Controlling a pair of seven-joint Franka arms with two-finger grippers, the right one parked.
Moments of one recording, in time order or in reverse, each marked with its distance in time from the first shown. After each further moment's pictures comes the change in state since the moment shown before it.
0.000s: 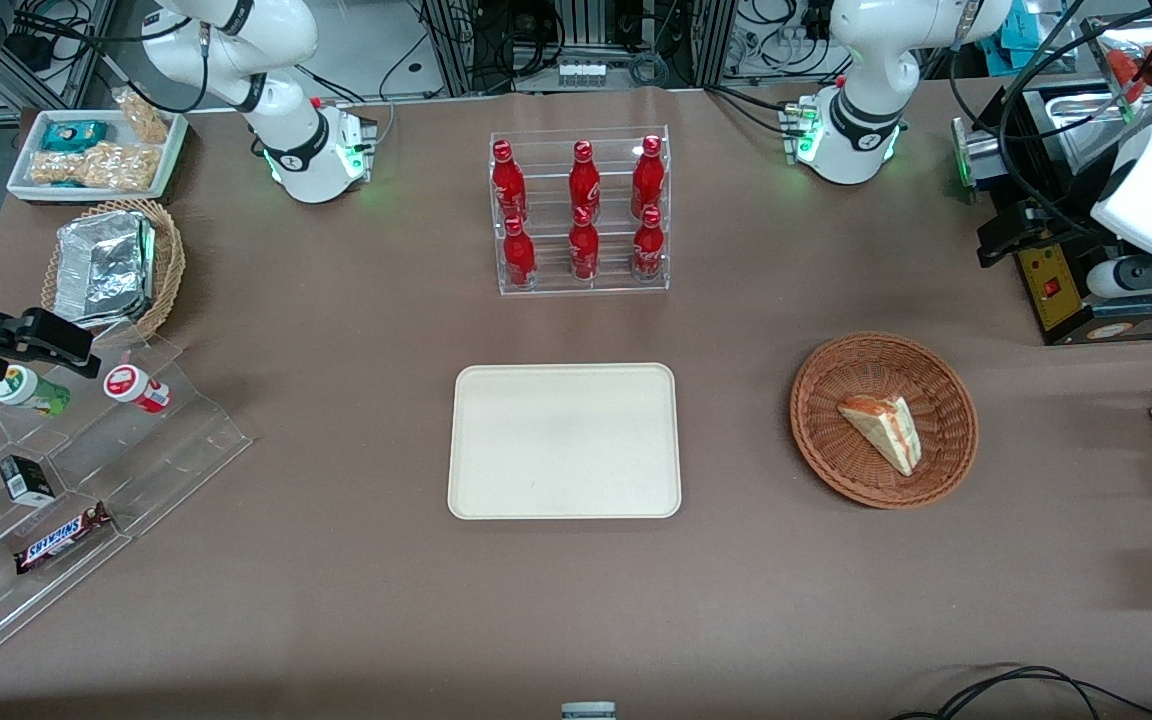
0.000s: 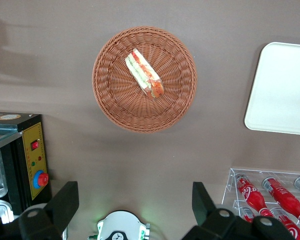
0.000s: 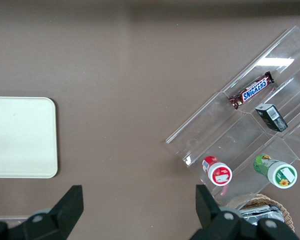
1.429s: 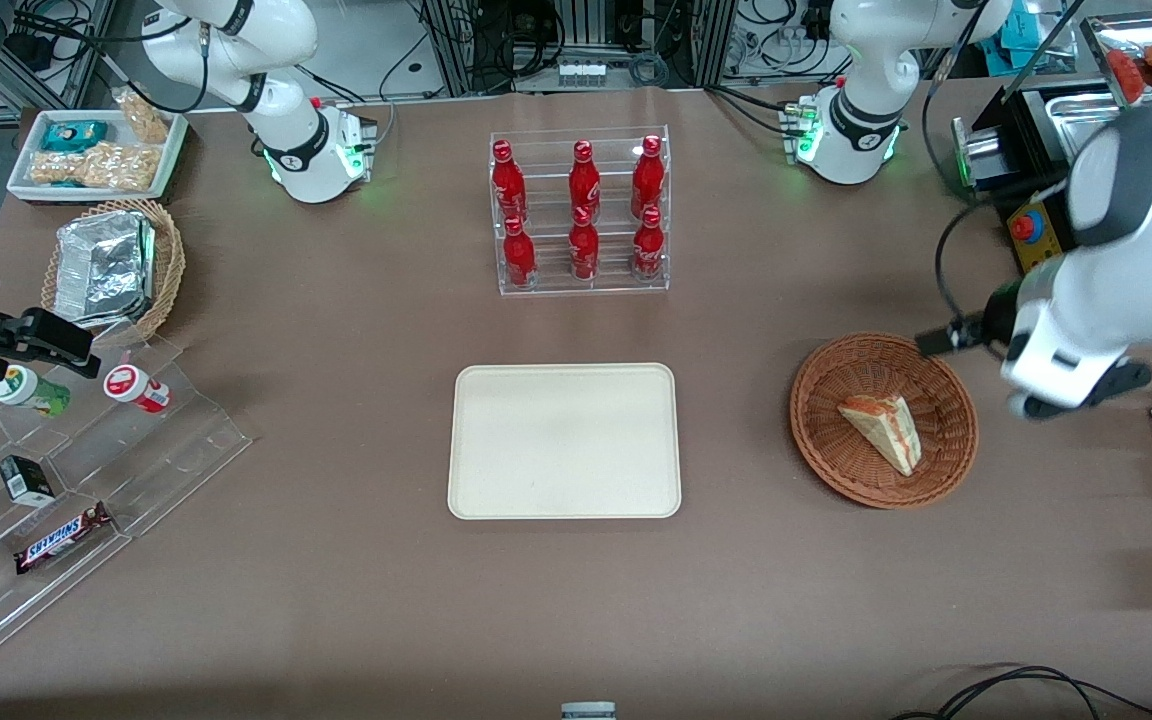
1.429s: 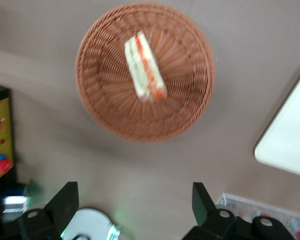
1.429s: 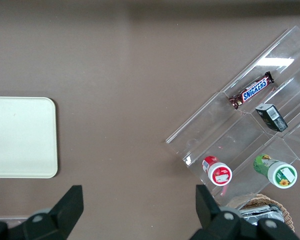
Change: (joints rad) arm -0.024 0.247 0.007 -0.058 -0.002 0.158 -0.244
